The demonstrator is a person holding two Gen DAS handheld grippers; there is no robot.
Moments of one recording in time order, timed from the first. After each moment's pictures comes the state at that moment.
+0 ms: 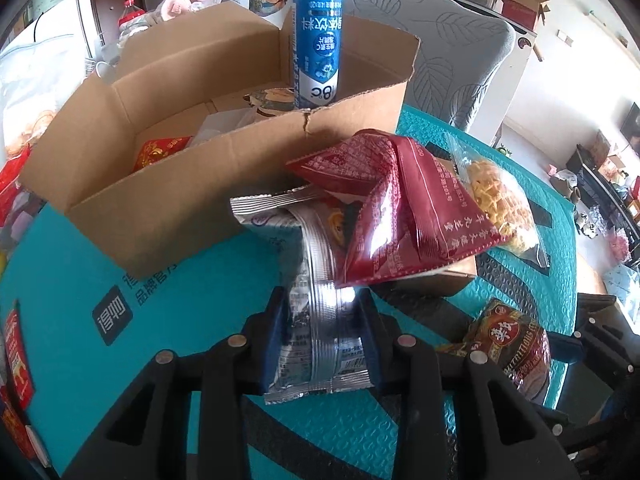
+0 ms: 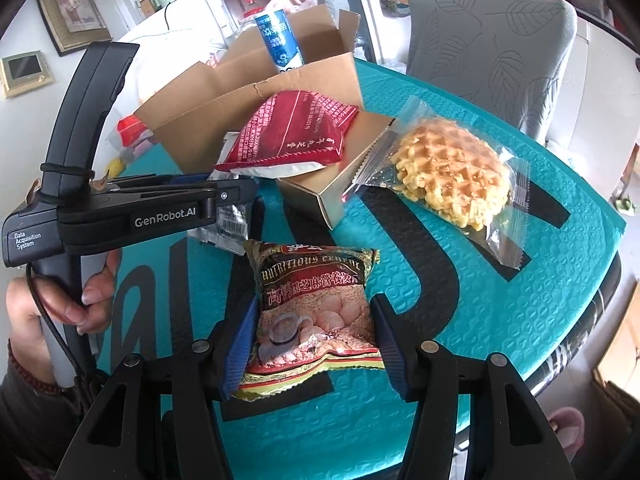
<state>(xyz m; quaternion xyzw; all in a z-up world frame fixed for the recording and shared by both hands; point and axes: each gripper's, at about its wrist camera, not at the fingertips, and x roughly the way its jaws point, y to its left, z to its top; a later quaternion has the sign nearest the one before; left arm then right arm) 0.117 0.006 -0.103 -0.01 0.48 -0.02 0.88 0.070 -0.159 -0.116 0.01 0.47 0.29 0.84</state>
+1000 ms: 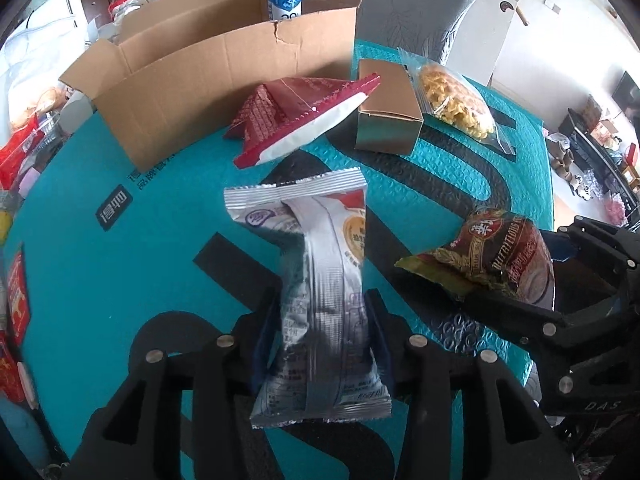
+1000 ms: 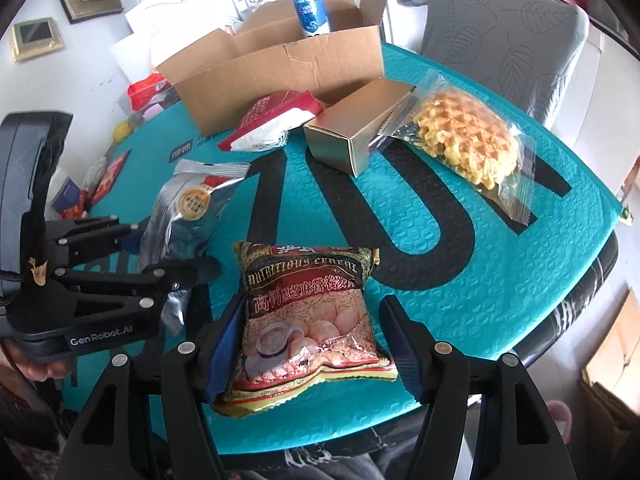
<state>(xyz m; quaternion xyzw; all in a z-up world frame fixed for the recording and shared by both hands) 0.029 -0.010 -0.126 0.01 0.52 -0.04 0.85 0.034 -0.146 -0.122 -0.05 0.48 0.30 0.82</state>
